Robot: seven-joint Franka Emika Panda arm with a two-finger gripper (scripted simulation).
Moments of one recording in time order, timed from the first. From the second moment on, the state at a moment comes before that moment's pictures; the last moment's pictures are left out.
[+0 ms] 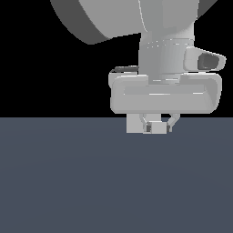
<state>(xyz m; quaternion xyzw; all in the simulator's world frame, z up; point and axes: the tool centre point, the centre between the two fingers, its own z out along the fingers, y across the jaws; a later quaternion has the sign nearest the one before) -0.039 -0.091 0.076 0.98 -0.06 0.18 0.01</state>
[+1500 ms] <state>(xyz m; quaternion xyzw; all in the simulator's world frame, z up) -0.018 -0.065 0.100 0.98 -0.11 0.18 0.02</state>
